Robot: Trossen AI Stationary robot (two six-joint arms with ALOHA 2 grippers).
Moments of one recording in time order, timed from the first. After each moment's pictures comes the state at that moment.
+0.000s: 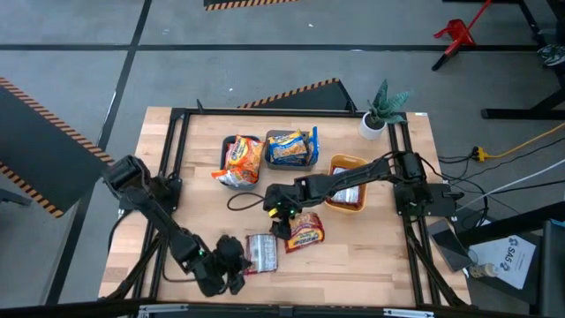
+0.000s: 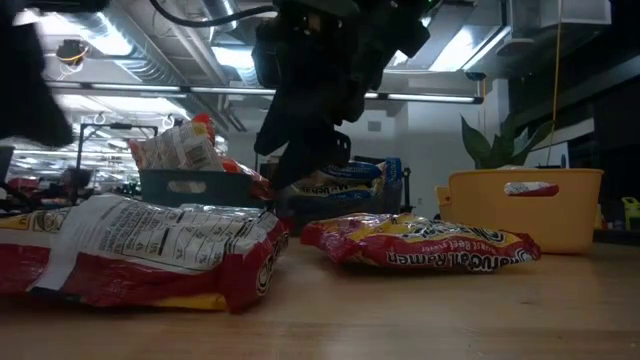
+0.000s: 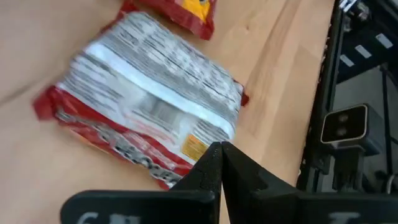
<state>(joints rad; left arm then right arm) -0.84 1.75 0.93 -0.09 -0.63 -1.30 0.13 2.06 1.49 -0.36 -0.28 0.36</state>
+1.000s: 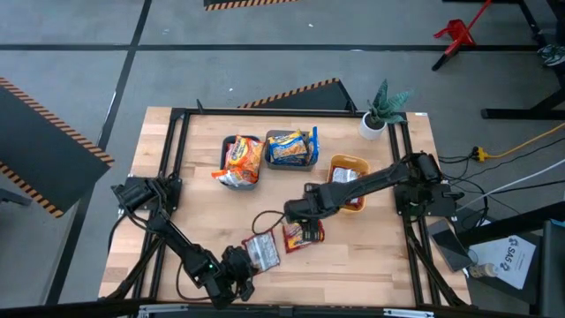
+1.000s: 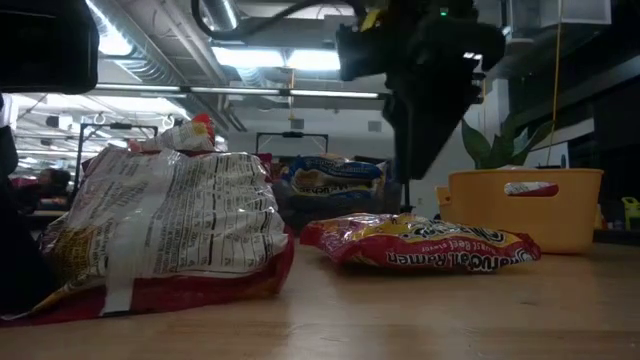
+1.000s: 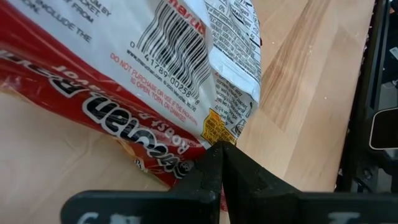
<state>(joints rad) -0.86 2.01 1.03 -0.09 -0.63 -1.49 0.24 1.94 1.49 -0.92 0.07 0.28</state>
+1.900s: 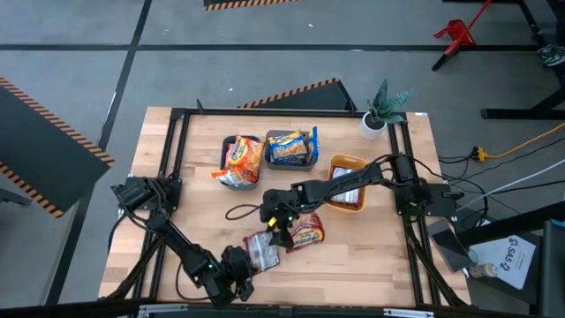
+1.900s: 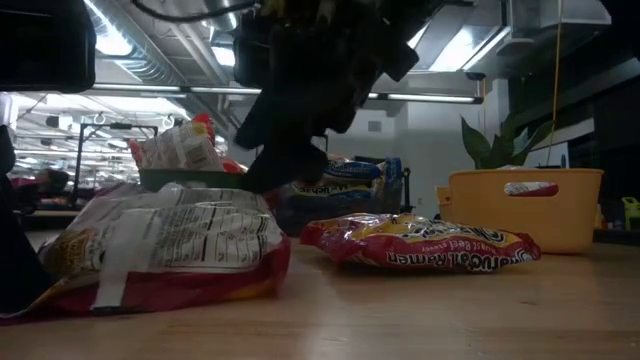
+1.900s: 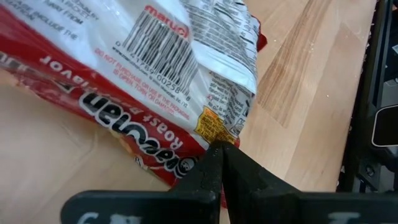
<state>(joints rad) -0.86 2.02 1.03 -0.10 -0.63 -1.49 0.14 2.12 1.49 -0.22 -0.49 0.27</state>
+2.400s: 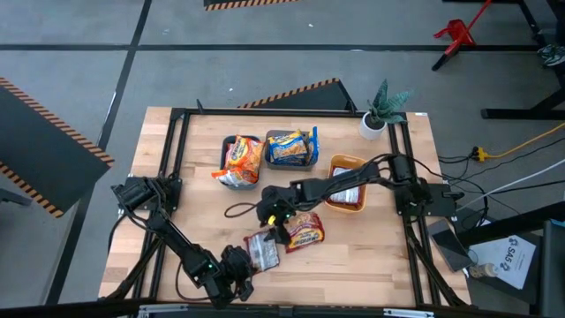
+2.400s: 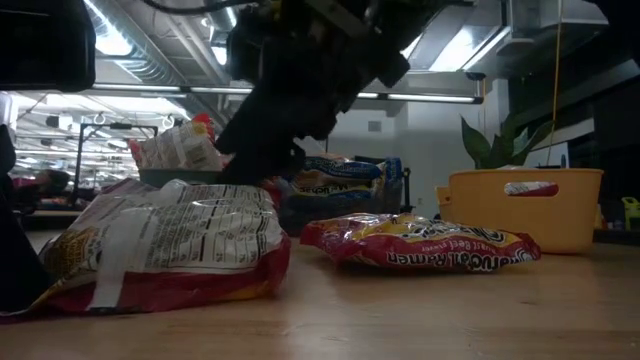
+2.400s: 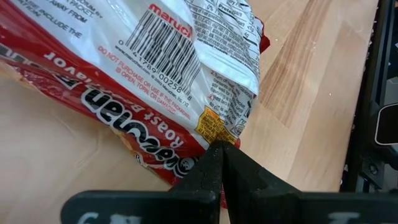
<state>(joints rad) -0.86 2.01 1.03 -0.12 -0.63 -1.48 0.12 2.15 1.49 -0.14 -0.45 0.13</state>
